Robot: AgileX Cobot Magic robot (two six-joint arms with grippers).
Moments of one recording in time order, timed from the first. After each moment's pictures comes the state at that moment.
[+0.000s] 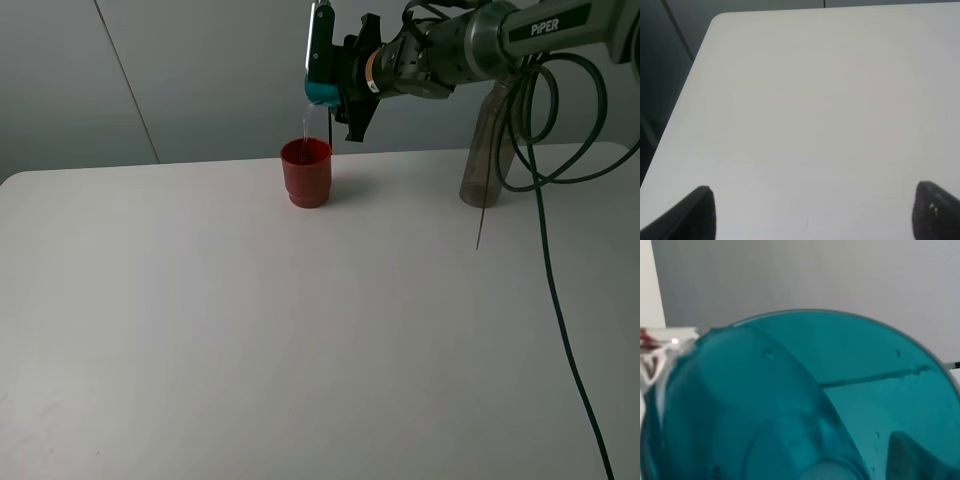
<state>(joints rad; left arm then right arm) 0.07 0.00 -0.52 0.09 1.12 -0.02 0.43 2.27 -1.70 -1.04 0.02 -0.14</state>
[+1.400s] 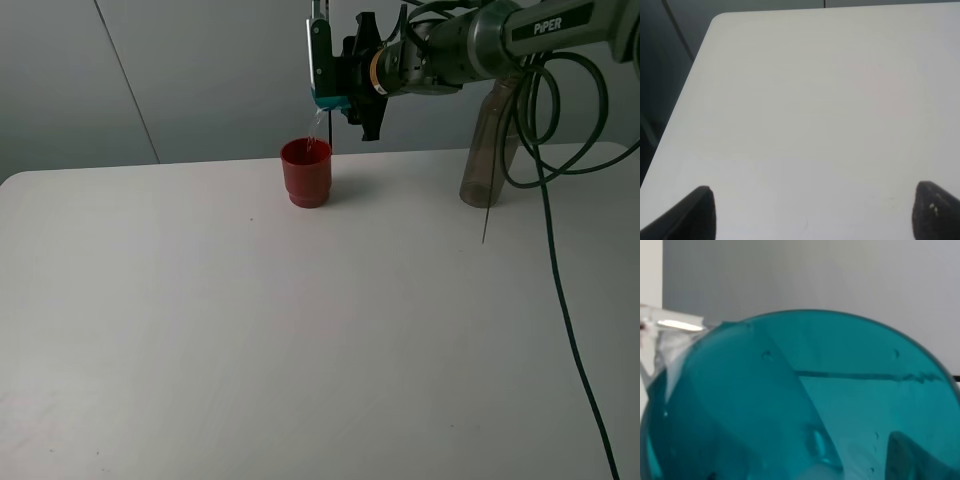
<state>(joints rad) 0.07 0.00 -0.52 0.09 1.12 -0.02 0.42 2.27 -1.70 -1.26 0.04 -0.14</state>
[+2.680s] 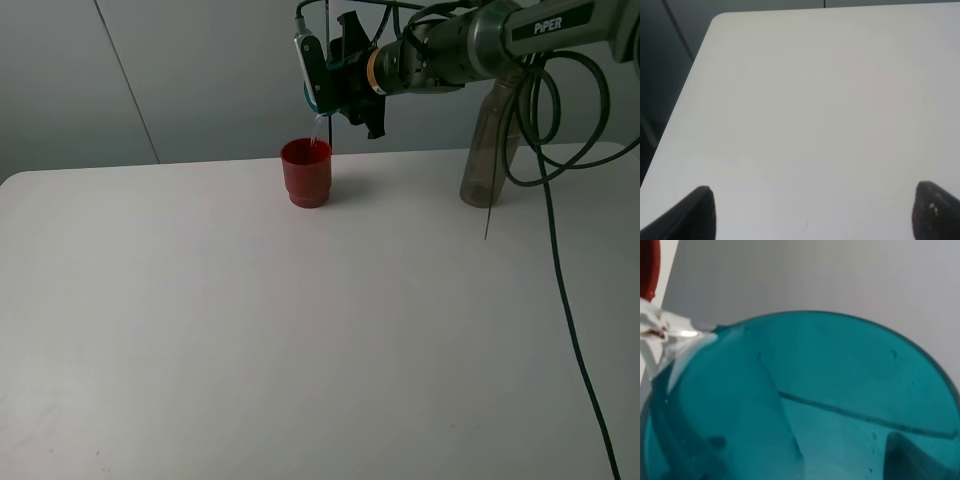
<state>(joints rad) 0.07 0.00 -0.52 0.09 1.12 -0.02 0.42 2.27 -1.70 -1.35 -0.02 -0.29</state>
